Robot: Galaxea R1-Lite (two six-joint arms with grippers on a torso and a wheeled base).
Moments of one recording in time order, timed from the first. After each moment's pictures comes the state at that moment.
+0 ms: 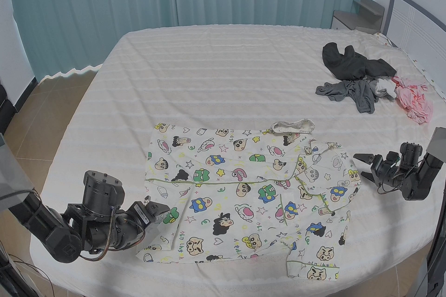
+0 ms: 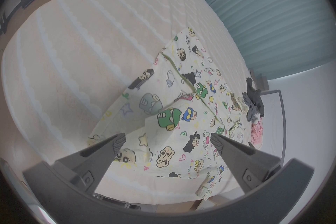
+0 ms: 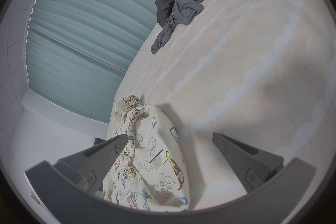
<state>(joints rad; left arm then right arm) -0.43 1.83 -0.36 -0.72 0.00 -1.09 -0.30 2.37 -0.83 -1.09 0.67 0.66</state>
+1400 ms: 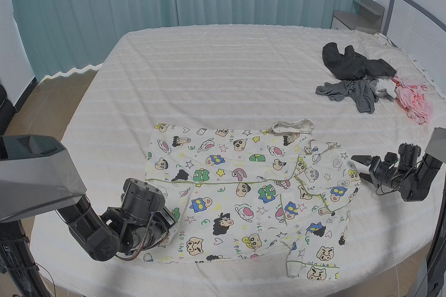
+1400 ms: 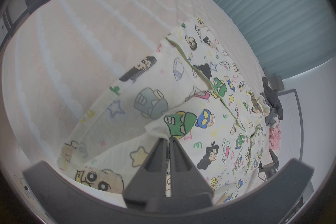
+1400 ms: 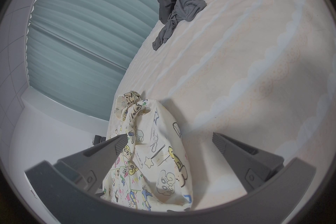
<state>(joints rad) -0.52 2.06 -0.52 -0.72 0.19 -1.15 -0.29 2.37 -0.81 -1.09 0.67 0.64</state>
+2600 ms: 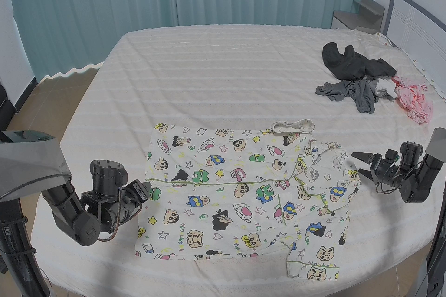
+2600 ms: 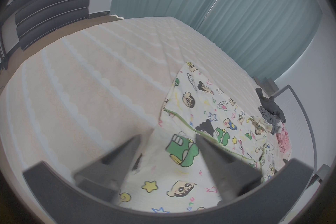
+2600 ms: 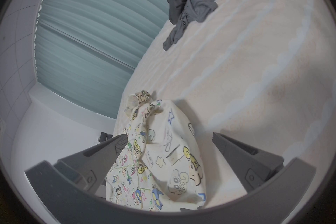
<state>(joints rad) -0.29 2.10 -0.49 -1.02 0.22 -0.77 -0.29 2.36 -0.79 -1.18 0.73 0.66</state>
